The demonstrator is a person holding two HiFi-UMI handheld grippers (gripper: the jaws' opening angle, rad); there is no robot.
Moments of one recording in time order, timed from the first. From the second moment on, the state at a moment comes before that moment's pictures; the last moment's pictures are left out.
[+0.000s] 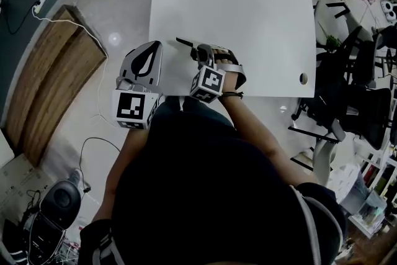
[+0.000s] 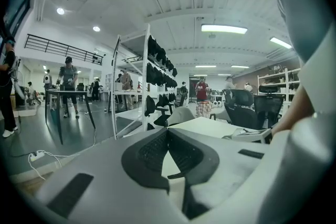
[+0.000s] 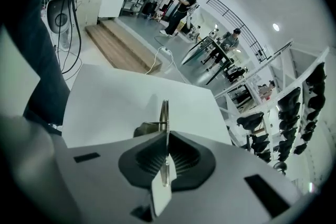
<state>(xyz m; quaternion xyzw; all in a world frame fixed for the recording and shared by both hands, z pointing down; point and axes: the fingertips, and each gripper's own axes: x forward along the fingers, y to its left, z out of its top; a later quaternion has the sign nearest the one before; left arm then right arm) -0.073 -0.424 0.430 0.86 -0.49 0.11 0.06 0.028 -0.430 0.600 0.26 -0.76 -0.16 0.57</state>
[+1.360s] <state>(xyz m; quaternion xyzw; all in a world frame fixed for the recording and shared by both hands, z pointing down) -0.057 -0.455 0.299 0.86 -0.52 -0.01 -0.03 0.077 -0.466 0.289 0.54 -0.84 -0.04 -0.03</state>
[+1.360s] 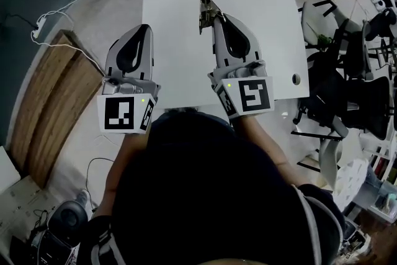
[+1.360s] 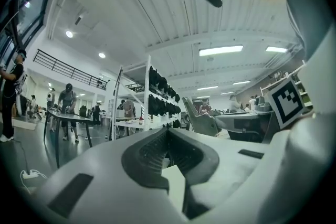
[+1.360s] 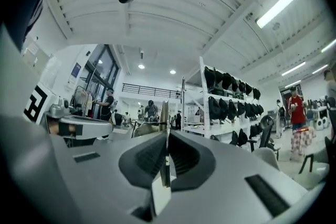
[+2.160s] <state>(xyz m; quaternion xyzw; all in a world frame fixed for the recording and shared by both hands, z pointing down) -0.043 -0.439 0.305 0.86 -0.51 0.00 -0.03 0.086 -0.448 0.301 0.54 -0.84 -0.04 -0.02</state>
